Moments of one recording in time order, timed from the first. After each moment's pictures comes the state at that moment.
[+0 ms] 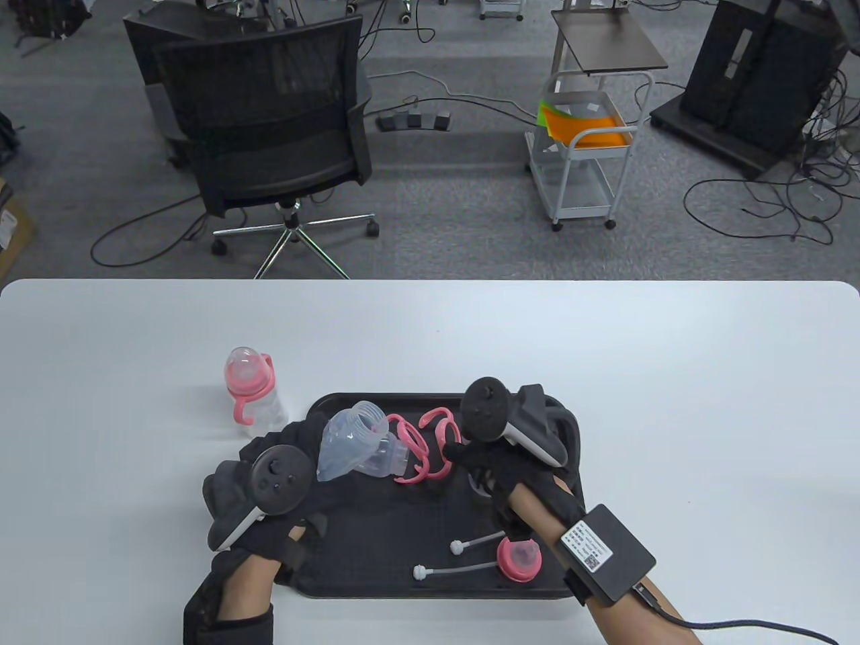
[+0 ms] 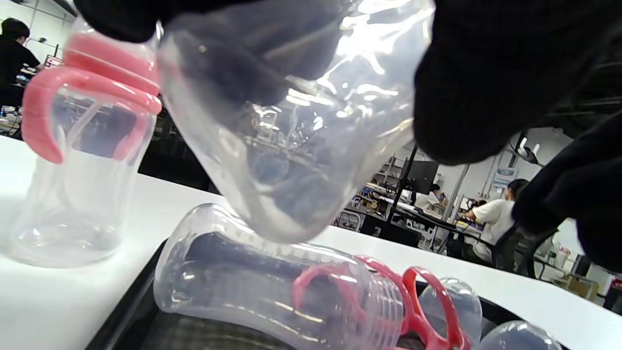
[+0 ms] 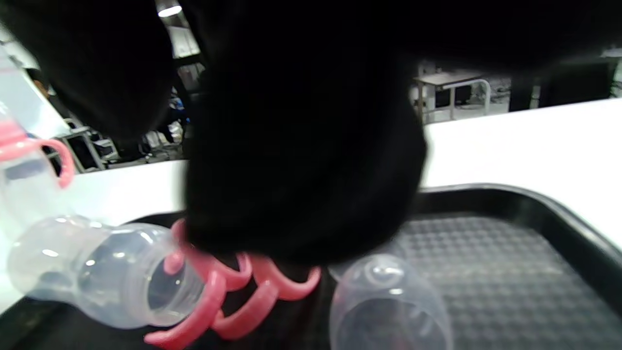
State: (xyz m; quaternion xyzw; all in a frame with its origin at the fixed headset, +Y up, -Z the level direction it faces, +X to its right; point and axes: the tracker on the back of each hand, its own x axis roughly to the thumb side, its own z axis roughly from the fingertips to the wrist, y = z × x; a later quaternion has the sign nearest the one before) left_hand -0.211 -0.650 -0.311 0.09 -0.07 0.17 0.98; right_hand 0.064 -0.636 -0.384 0.07 0.05 0.99 0.11
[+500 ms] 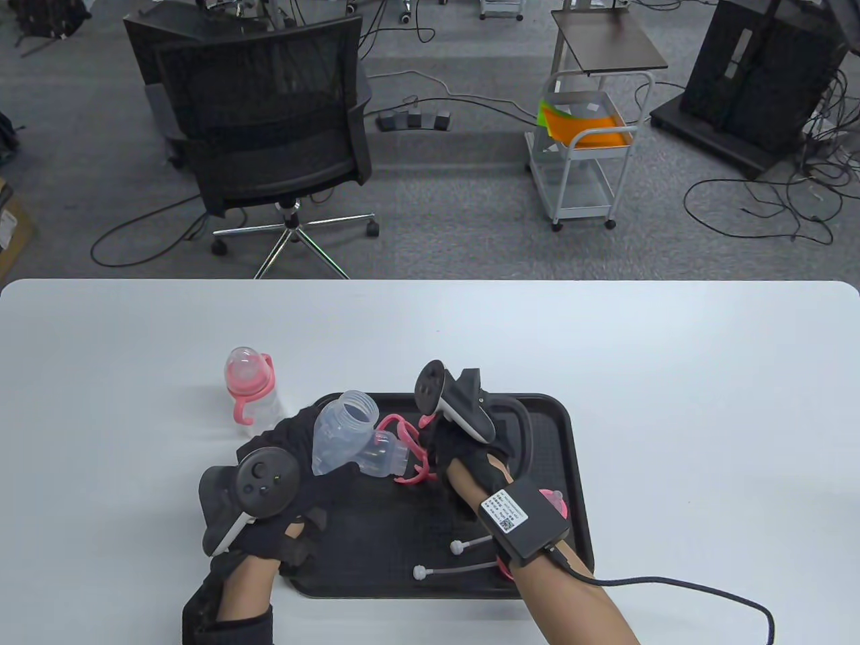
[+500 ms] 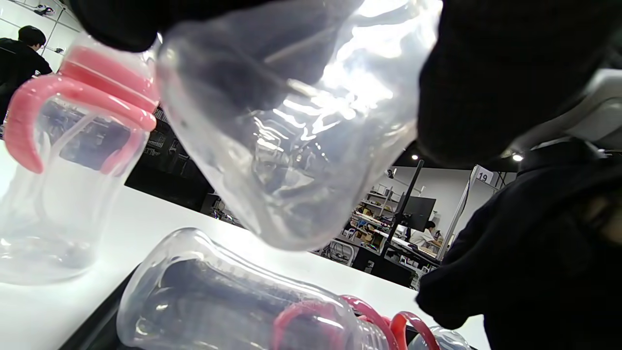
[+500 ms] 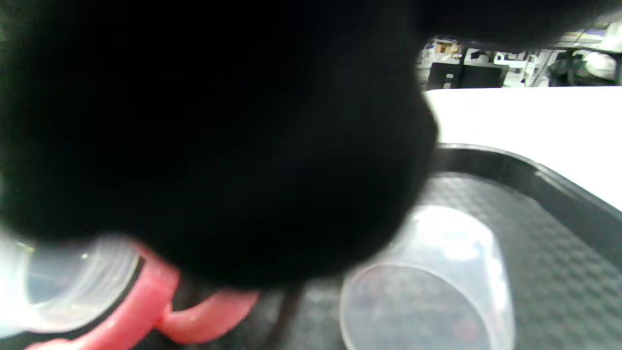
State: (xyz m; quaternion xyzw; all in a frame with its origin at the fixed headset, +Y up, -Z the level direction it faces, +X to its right) left_hand -0.215 -0.649 -0.309 0.12 -0.06 0.20 0.97; right_hand 0.022 -0.675 -0.422 -0.05 0.09 0.99 0.03
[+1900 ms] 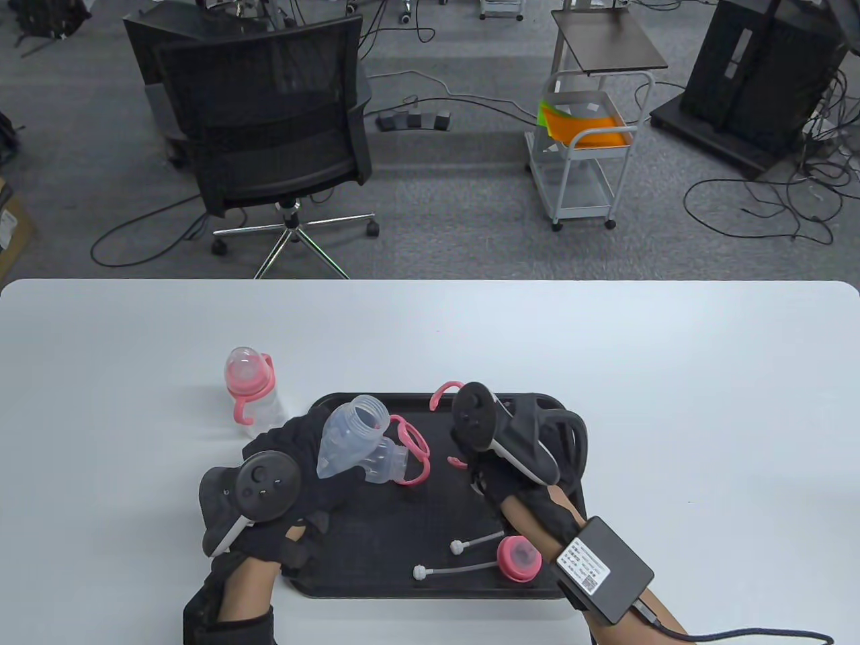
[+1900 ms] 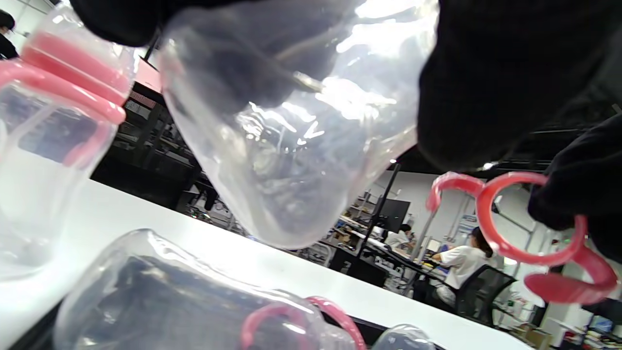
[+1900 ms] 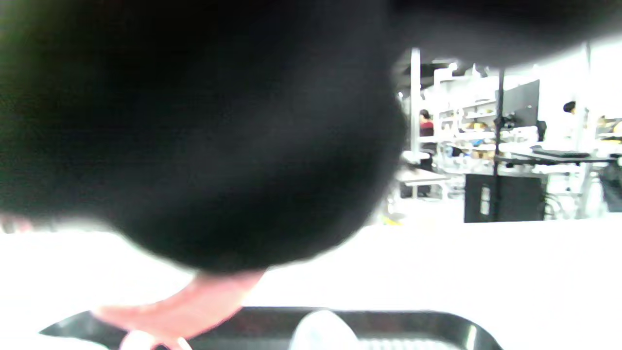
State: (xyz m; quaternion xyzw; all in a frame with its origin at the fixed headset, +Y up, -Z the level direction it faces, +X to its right) left_hand -0.210 -0.646 -0.306 0.13 -0.10 0.24 0.96; right_hand 0.076 -0.574 -0.336 0.05 -0.11 0.99 0.07
